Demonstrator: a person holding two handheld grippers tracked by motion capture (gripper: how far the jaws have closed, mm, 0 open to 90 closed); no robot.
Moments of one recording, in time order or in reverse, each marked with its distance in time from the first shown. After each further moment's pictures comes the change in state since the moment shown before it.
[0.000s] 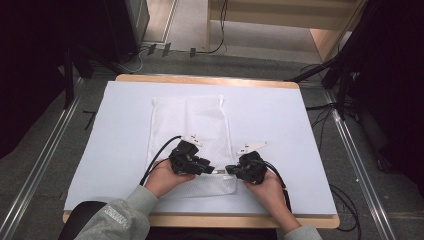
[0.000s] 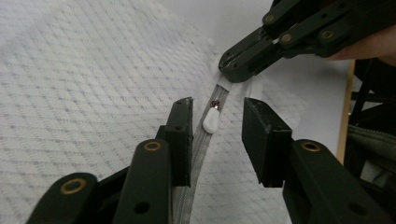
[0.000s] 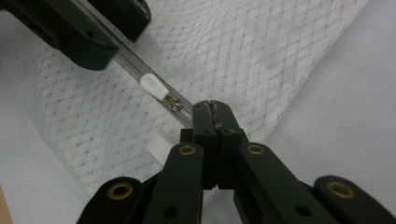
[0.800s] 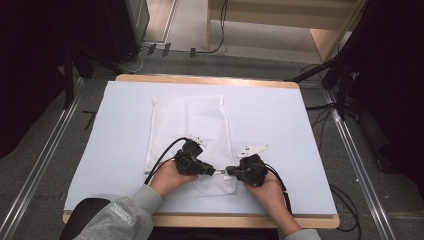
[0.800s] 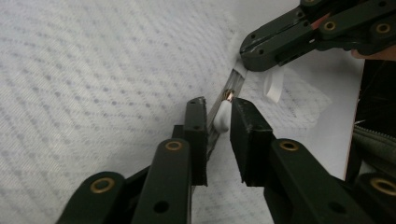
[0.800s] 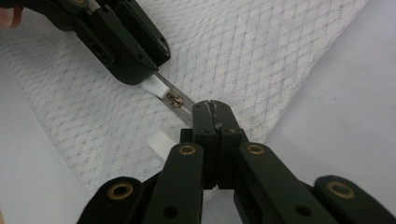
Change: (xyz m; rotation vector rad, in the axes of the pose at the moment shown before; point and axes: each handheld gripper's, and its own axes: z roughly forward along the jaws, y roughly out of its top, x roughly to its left) left arm 0.012 -0.001 0.018 0.075 -0.050 -0.107; right arm 0.002 -0.007 0.000 -0.024 -0.014 -0.030
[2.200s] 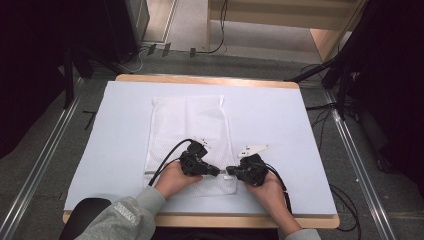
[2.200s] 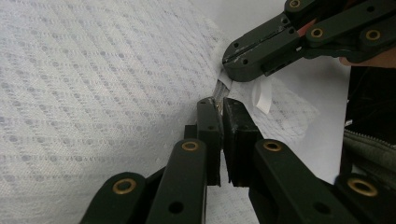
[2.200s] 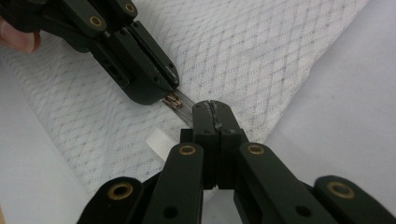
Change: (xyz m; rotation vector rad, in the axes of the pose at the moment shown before) left arm -0.005 0.005 0.014 -0.010 -0.038 0.028; right arm -0.002 0.000 -0.001 0.002 0.003 0.009
